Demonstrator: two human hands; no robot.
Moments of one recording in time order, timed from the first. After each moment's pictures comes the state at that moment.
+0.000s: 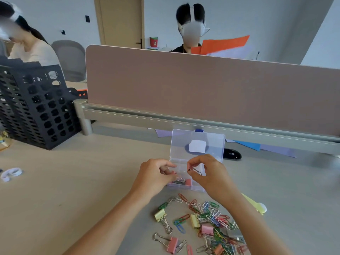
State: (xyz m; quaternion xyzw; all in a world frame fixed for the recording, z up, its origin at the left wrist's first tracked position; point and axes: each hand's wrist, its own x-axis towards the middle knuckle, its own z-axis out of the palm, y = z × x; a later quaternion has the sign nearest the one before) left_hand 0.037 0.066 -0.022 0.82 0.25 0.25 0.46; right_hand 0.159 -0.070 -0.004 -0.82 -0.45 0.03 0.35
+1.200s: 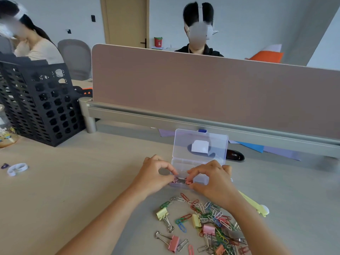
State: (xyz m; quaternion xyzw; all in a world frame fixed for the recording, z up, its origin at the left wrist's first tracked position) left_hand 0.036 0.081 -0.033 0.86 0.24 0.20 0.40; right_hand 0.166 -0.077 -0.021 -0.84 -0.49 0.01 0.25
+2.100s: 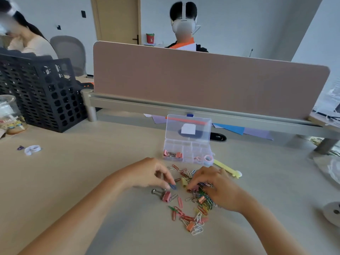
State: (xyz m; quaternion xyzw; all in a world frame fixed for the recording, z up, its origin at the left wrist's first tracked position) left_hand -0.030 0.035 -0.004 0.92 0.07 -0.03 0.39; right_hand 0.115 -0.177 -0.012 -0.79 -0.58 0.11 0.18
